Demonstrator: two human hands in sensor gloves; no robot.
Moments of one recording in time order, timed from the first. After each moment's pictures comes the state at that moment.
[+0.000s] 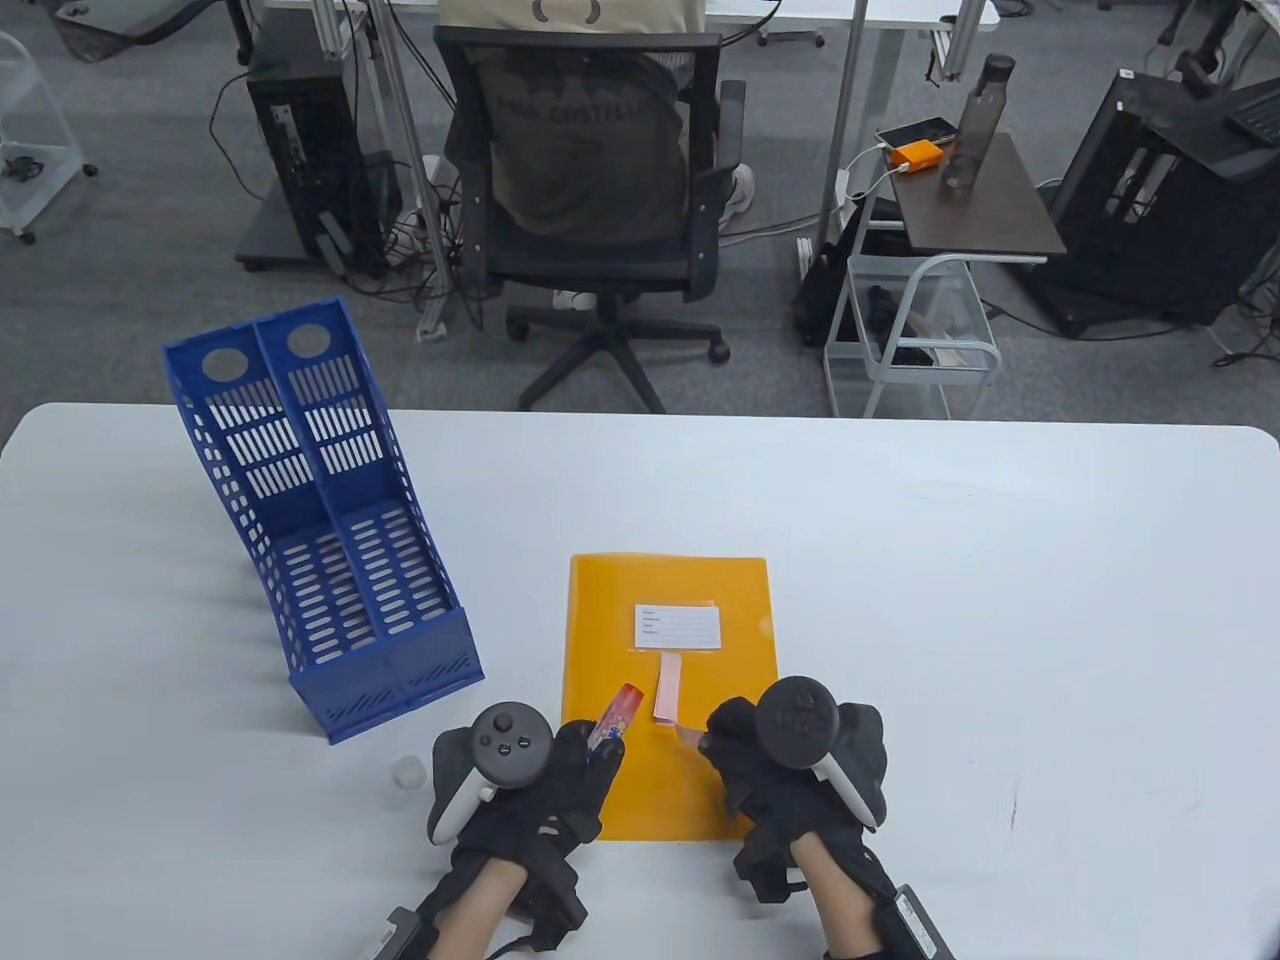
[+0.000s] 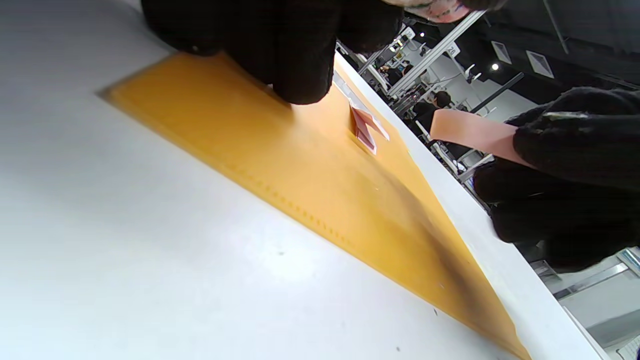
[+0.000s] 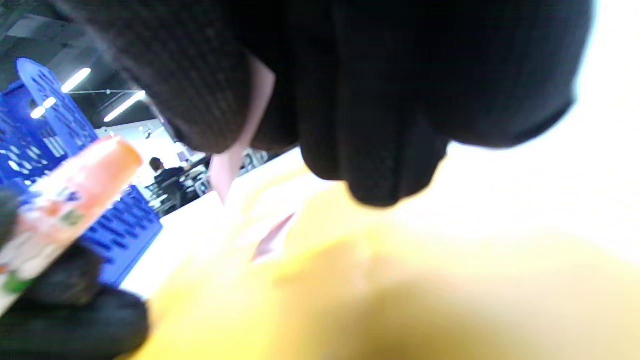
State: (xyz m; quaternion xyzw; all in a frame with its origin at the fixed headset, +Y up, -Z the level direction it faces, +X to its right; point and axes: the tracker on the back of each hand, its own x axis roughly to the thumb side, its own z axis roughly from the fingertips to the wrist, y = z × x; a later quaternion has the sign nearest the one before) left_hand -0.128 -0.778 -0.312 -0.15 -0.10 0.38 0.91; right_hand 0.127 -0.721 -0.330 0.03 -0.02 0.97 0.23
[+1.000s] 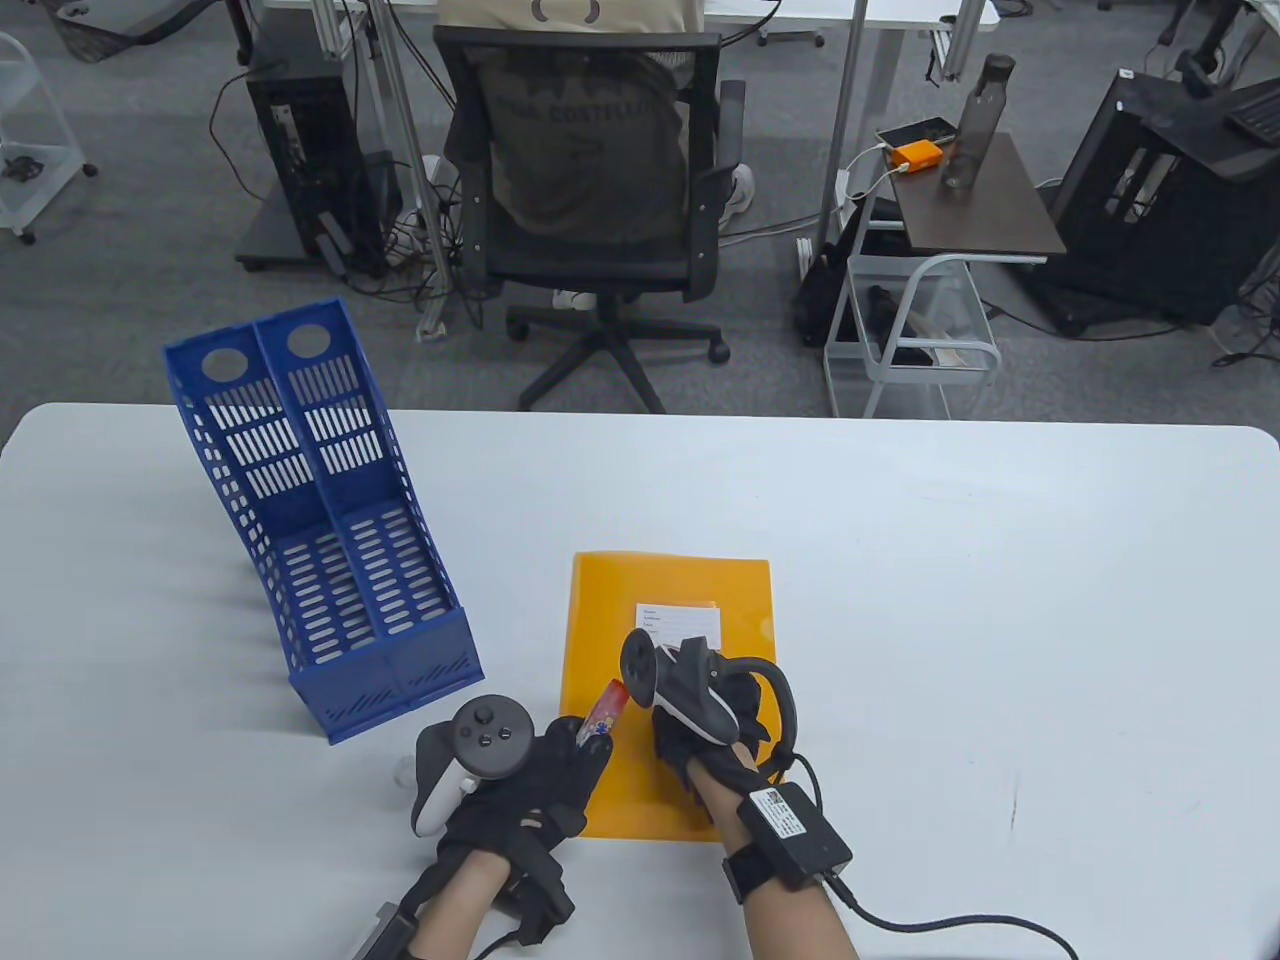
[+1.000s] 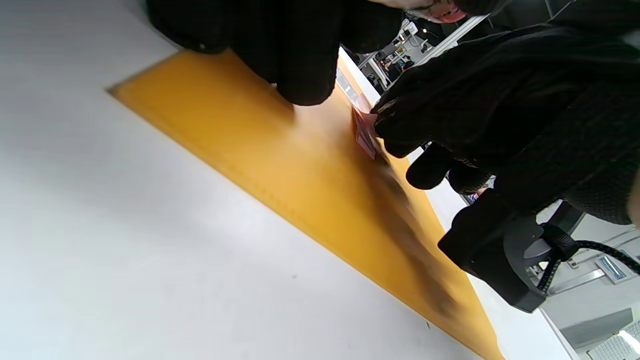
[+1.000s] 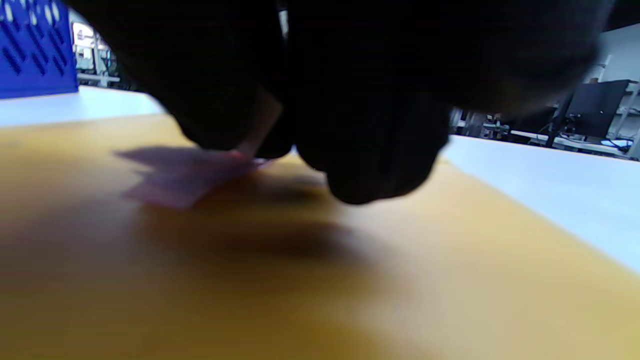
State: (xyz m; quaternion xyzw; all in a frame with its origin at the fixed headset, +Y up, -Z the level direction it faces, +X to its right) left_hand -0.141 -0.783 -0.318 -0.17 -0.10 0.40 0.89; right_hand 0.034 -0.749 -0.391 0.04 -0.01 1.00 -0.07
